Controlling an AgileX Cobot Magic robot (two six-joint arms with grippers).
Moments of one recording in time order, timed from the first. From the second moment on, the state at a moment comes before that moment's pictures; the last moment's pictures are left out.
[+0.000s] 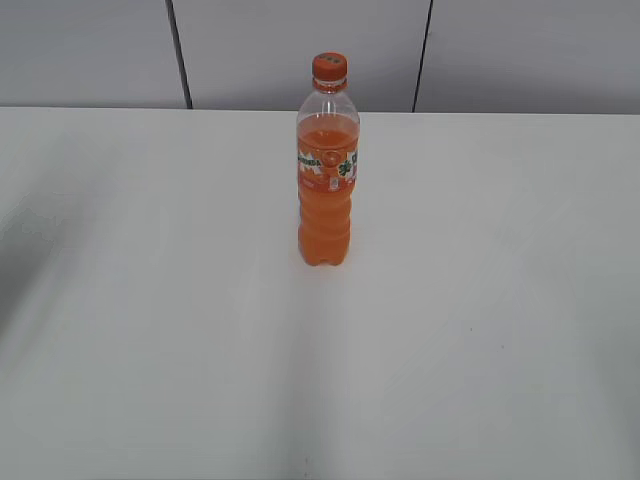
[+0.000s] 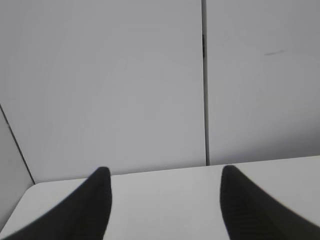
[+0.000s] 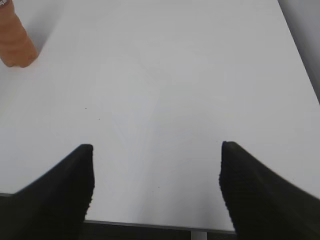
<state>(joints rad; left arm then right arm) -0.02 1.20 -0.58 -0.03 -0.44 0.10 0.08 -0.01 -0.44 0.00 1.01 -0.10</state>
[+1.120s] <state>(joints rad) -0.02 1.64 -0.74 1.11 -0.83 -0.64 0.08 -0.01 -0.44 0.00 1.01 -0.10</state>
